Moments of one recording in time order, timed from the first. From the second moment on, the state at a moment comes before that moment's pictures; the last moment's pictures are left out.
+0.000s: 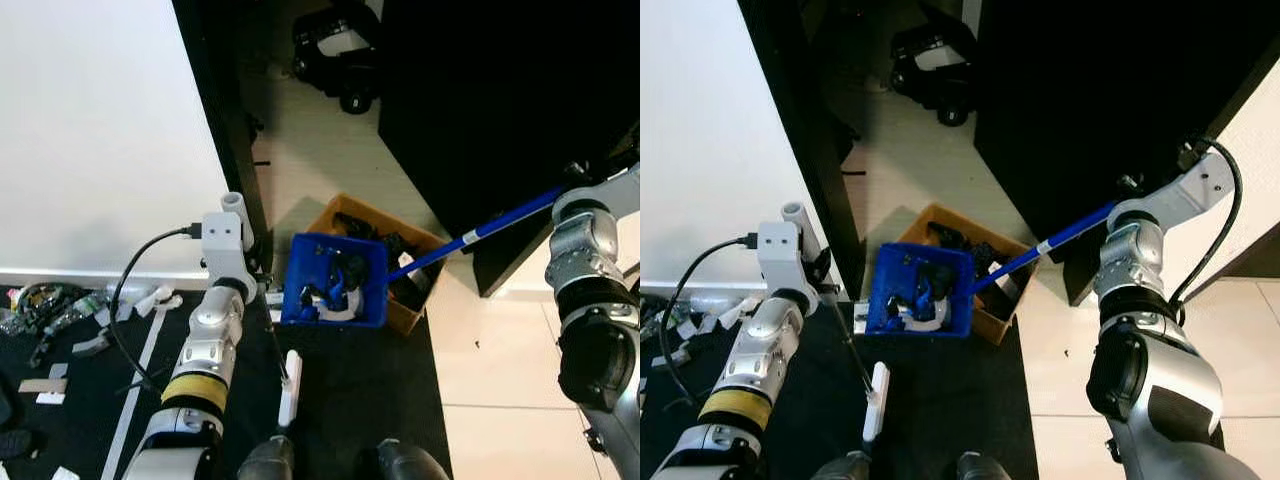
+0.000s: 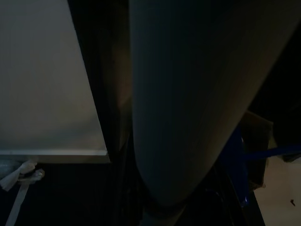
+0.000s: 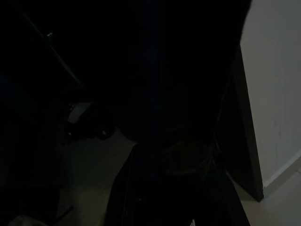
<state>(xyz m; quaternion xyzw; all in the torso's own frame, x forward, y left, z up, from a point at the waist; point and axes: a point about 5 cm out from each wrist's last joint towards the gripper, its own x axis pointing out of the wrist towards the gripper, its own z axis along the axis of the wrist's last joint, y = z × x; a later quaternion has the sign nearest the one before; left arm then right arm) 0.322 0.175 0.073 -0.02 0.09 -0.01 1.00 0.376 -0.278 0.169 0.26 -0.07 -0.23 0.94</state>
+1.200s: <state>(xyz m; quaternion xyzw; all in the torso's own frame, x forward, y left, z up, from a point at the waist) 0.320 0.170 0.071 -0.02 0.09 -0.03 1.00 0.380 -0.284 0.190 0.24 -0.11 -0.22 0.94</state>
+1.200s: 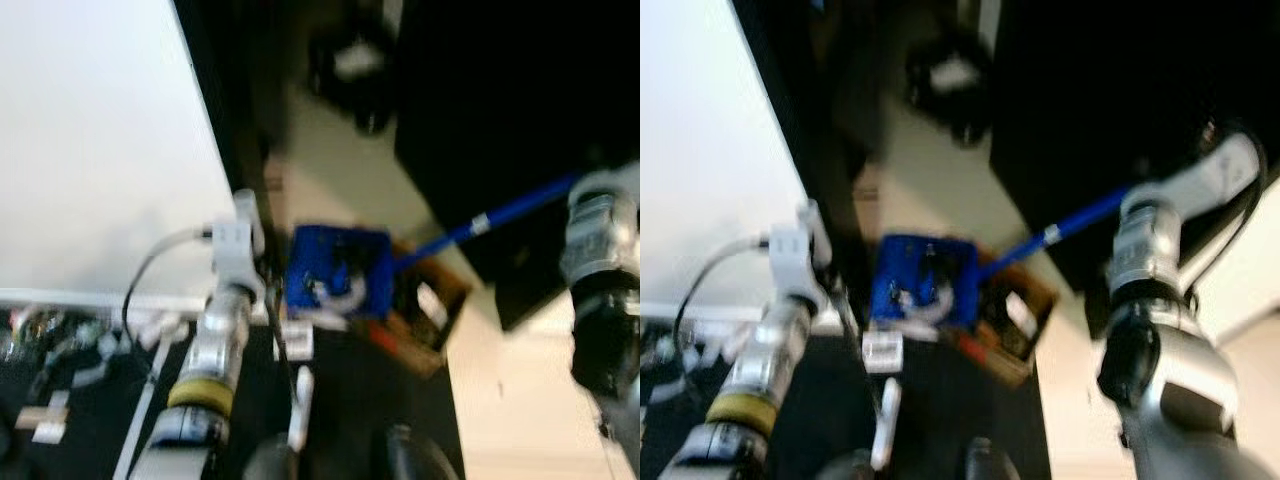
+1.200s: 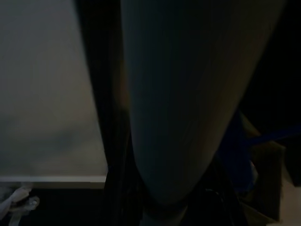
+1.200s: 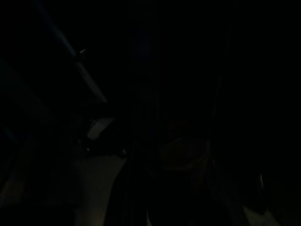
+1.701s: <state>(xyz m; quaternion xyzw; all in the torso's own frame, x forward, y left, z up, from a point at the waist) 0.321 0.172 0.073 -0.03 0.09 -0.02 1.00 0.382 -0.285 0.197 0.24 -0.11 -0.22 0.94</state>
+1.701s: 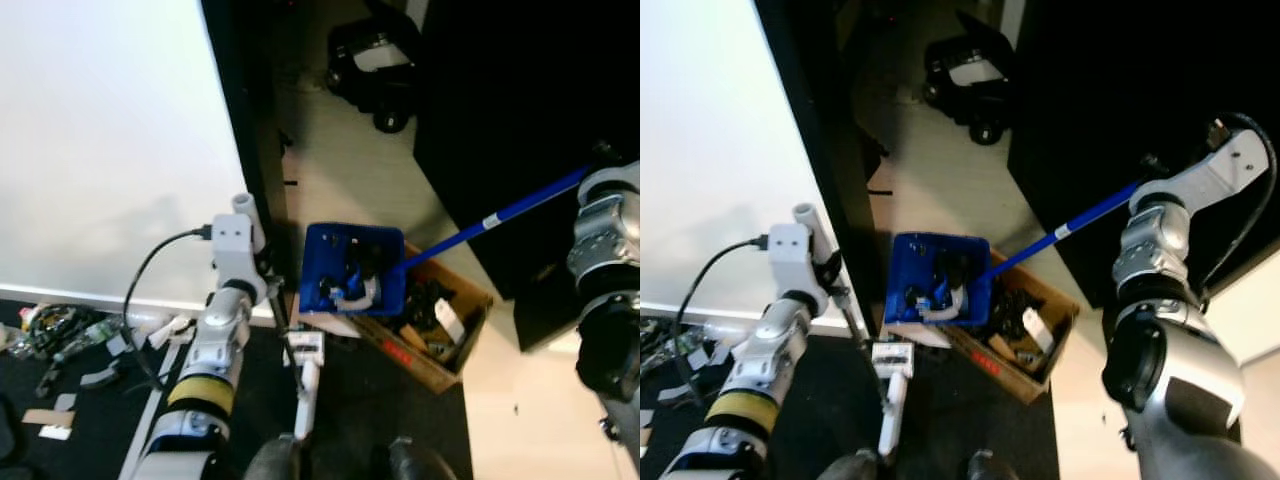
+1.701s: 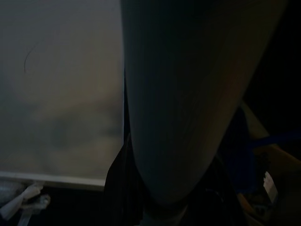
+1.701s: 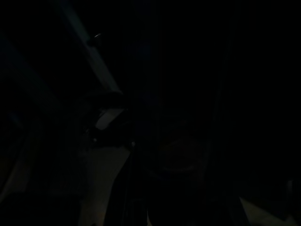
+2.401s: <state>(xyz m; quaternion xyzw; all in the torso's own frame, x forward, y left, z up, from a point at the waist) 0.323 0.165 0.077 0.00 0.07 -0.02 1.00 0.379 -0.302 0.211 0.23 -0.13 -0.23 0.94</state>
